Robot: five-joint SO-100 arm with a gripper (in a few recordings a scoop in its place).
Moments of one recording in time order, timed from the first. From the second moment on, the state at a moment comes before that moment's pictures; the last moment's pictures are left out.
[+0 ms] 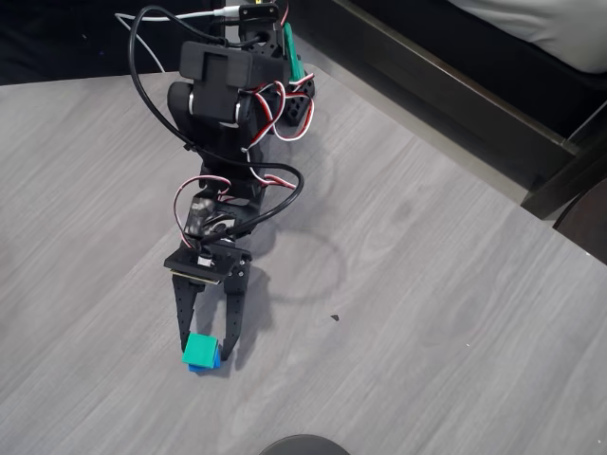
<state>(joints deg) 17.0 54.8 142.5 -85.3 -92.3</state>
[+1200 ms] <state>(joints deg) 14.6 141.6 132.1 32.4 -41.6</state>
